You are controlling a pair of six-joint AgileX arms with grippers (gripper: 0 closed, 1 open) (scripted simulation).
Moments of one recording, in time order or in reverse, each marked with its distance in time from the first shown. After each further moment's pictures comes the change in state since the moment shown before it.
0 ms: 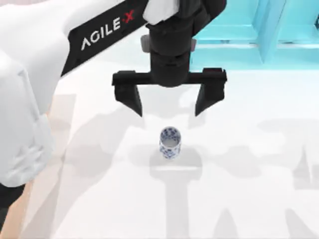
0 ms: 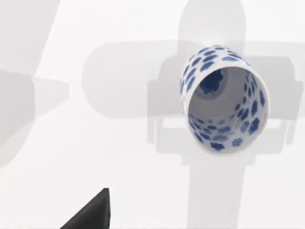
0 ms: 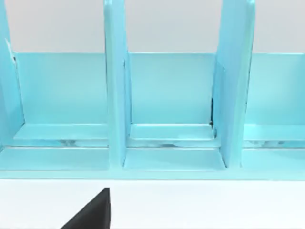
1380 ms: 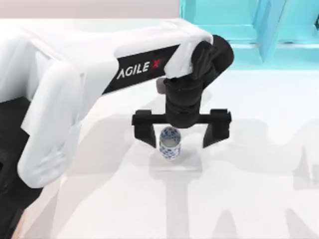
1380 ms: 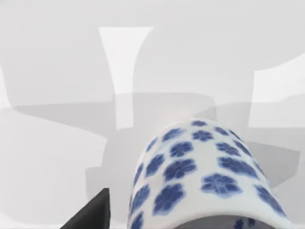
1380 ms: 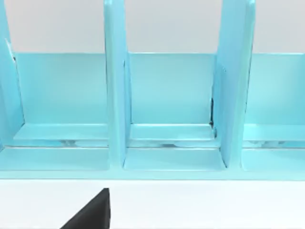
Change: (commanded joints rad) left arm -0.038 0.084 -0.267 0.358 -0.011 -0.034; right arm 0.000 0.000 0.000 0.000 0.000 0.000
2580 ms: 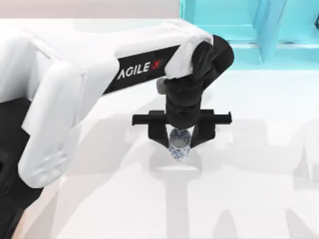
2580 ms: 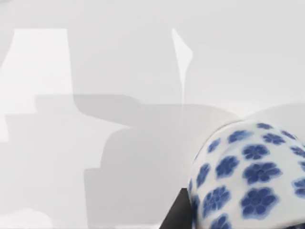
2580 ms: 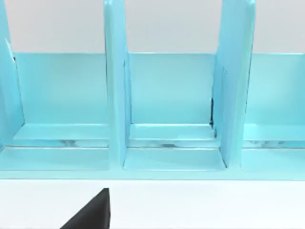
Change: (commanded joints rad) left arm 0.000 0.000 0.000 0.000 0.000 0.000; right arm 0.000 0.000 0.000 0.000 0.000 0.000
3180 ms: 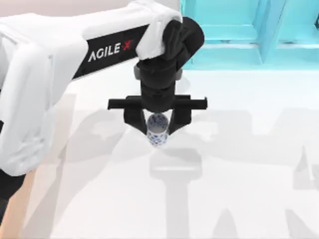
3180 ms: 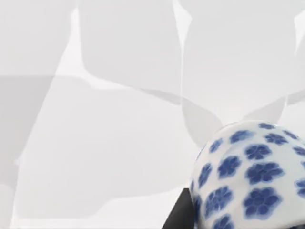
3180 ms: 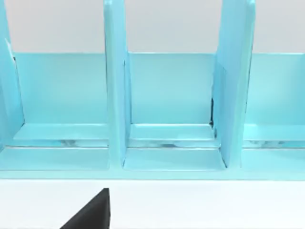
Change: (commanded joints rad) left arm 0.109 -0.055 -0.023 -0.041 -0.001 0.108; right arm 0.000 0.000 0.000 0.000 0.000 0.000
